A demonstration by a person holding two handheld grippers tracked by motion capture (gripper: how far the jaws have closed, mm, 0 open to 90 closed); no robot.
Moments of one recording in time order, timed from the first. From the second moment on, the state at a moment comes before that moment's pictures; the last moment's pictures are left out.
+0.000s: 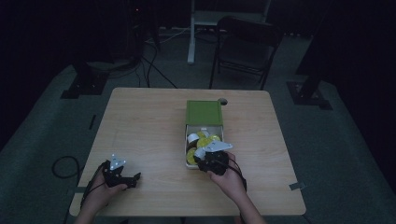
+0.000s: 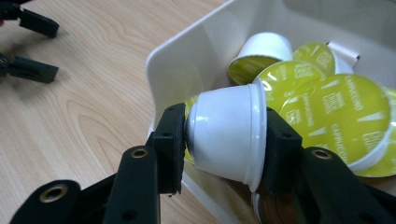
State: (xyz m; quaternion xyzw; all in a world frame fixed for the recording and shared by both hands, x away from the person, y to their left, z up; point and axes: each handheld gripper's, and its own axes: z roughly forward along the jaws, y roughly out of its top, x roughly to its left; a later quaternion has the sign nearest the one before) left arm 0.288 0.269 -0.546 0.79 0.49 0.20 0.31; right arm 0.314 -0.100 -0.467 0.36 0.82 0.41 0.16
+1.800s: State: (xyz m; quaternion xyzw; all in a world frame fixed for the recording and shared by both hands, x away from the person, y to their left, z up) left arm 0.288 0.269 -0.546 0.79 0.49 0.20 0.31; right arm 0.310 -0.210 -0.414 0.42 0.75 0.45 0.24
